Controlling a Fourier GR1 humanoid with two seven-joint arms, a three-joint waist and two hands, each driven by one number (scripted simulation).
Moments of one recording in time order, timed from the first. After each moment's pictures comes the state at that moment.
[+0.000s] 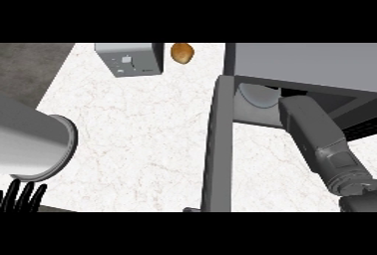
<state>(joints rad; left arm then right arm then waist) 0.56 0.07 0.18 -1.92 0.40 -0.55 -0.34 -1.02 -0.22 -0.15 -0.15 -0.01 -0.90 -0.79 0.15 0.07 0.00</state>
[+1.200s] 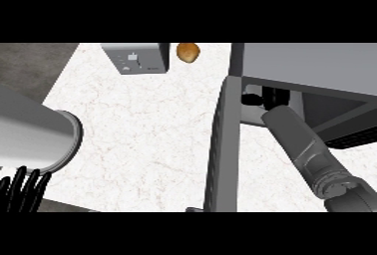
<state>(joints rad) 0.48 0.09 0.18 -1.90 0.36 -0.54 -0.34 -1.04 -0.14 0.05 -0.01 0.22 -0.89 -0.54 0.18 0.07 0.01</state>
